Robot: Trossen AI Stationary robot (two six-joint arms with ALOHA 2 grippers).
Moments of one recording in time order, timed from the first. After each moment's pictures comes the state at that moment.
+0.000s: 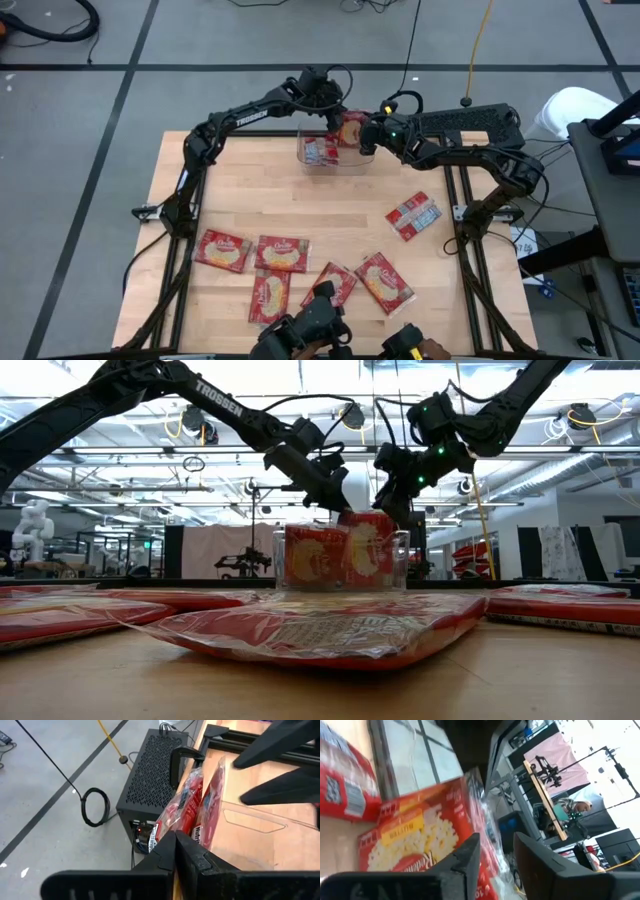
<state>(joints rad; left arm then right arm) 0.68 2.22 1.96 -0.34 0.30 0.23 -0.63 1.56 0.79 0.53 0.32 -0.85</state>
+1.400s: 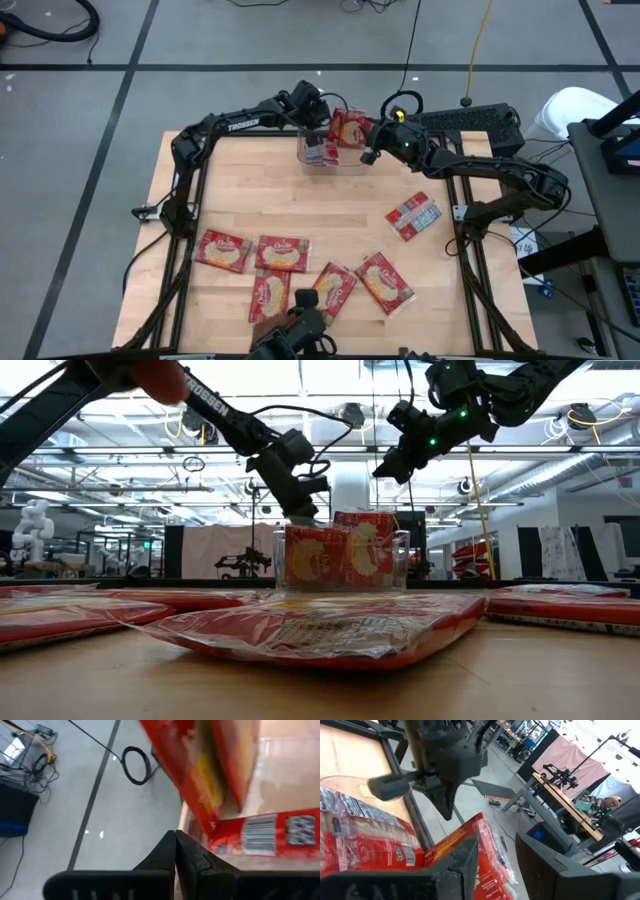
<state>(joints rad) 0.67 2.10 1.68 -0.35 0.02 0.59 -0.51 1.35 0.74 0.41 0.31 -0.56</state>
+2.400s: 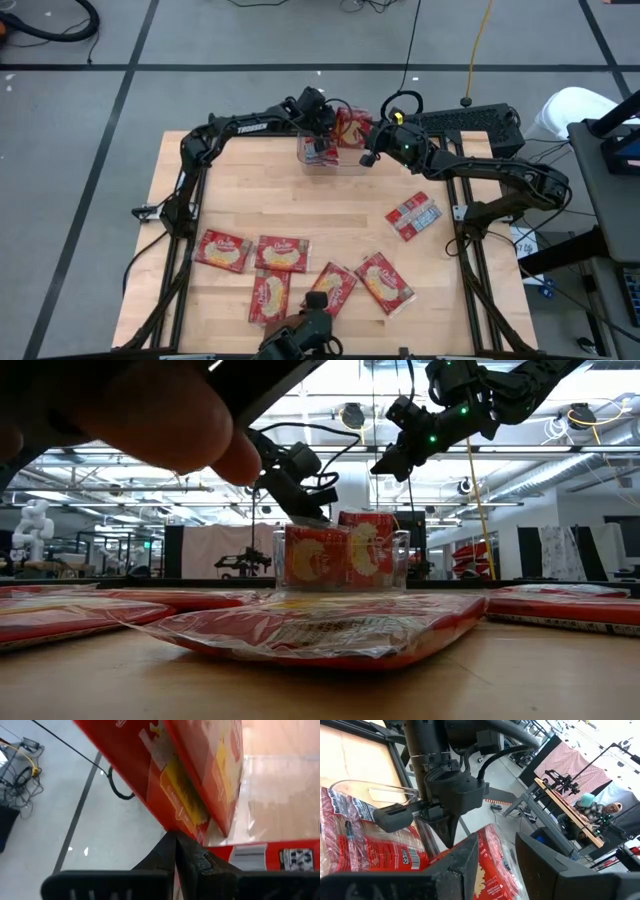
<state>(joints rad) 0.66 2.18 1.68 -0.23 0.10 0.56 -0.48 1.34 0.74 0.42 0.31 -0.58</state>
